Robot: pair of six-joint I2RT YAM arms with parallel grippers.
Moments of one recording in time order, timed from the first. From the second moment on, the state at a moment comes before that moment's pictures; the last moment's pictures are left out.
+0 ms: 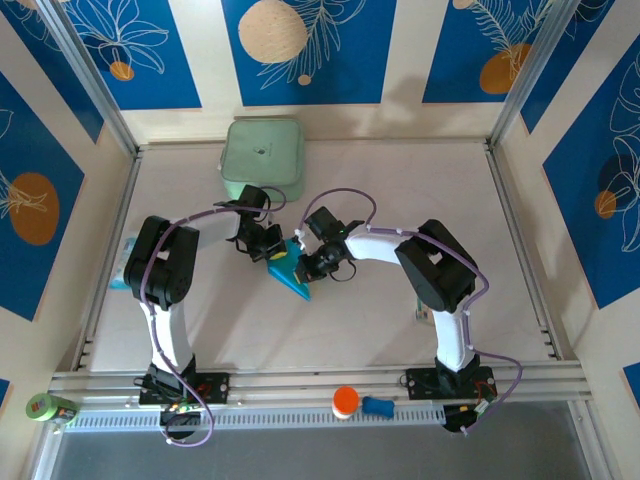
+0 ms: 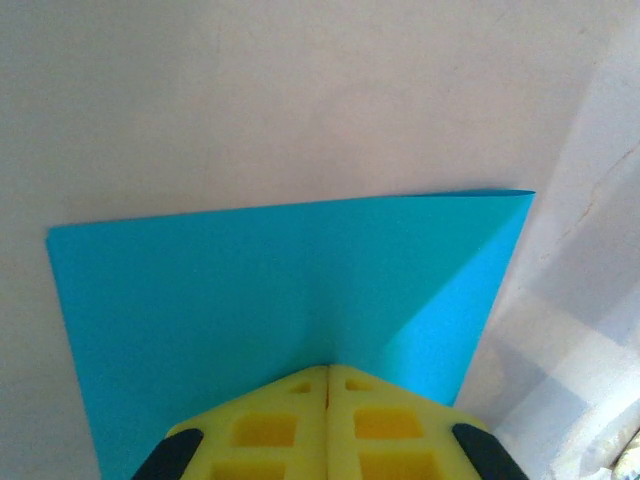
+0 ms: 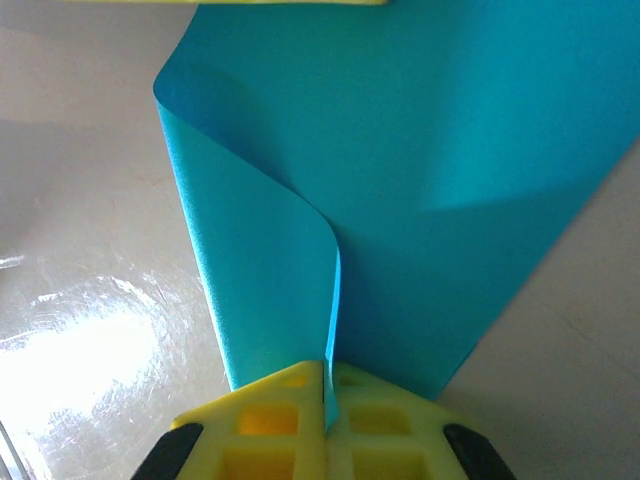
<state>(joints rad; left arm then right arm) -0.38 1.95 1.21 -0.53 0.44 -0.68 0.73 2.00 1.22 -0.39 -0.50 0.28</state>
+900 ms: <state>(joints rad) -0.40 1.60 0.88 -0.28 0.42 -0.95 0.72 2.01 1.24 -0.40 -0.50 0.28</state>
